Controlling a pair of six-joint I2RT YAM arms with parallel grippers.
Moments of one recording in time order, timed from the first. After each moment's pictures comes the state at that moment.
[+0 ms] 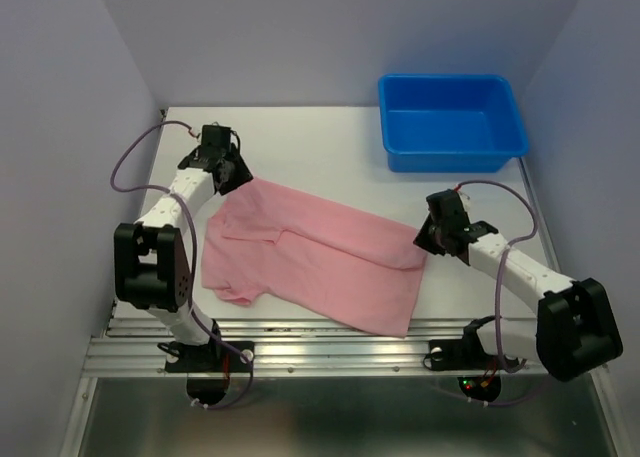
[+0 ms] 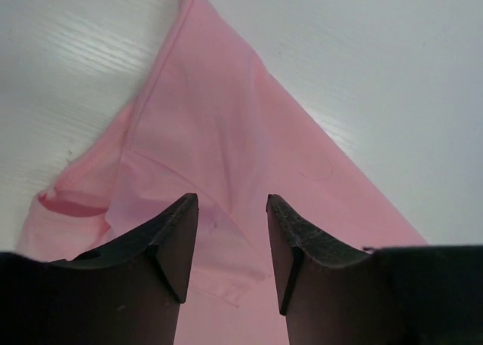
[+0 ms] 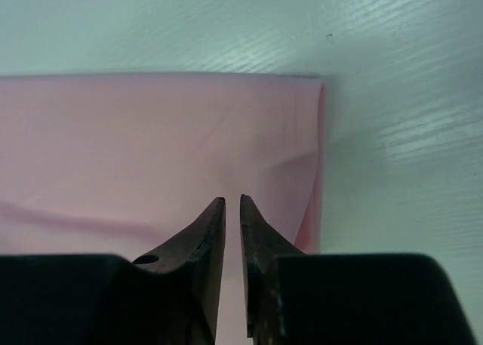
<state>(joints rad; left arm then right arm) -0.12 1.60 1.21 -0.46 -0.08 -0.58 0.36 1.20 0.66 -0.38 0.17 0.81</state>
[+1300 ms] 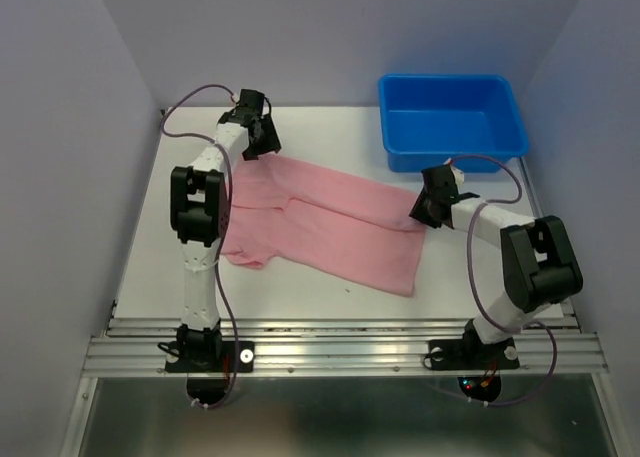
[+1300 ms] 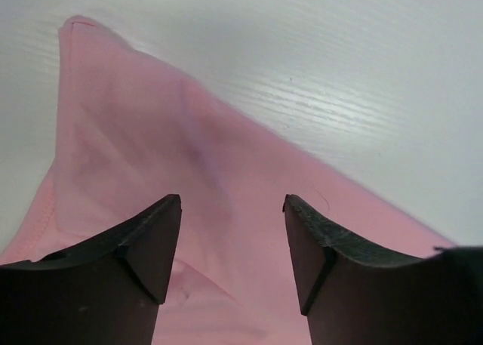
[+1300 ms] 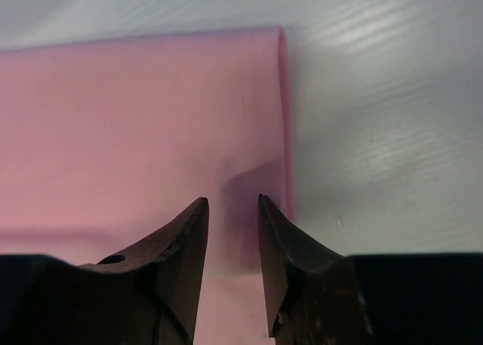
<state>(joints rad) -0.18 2.30 1.99 -0.63 -0.05 -0.48 0.25 1.66 0.91 -0.19 0.24 0.68</state>
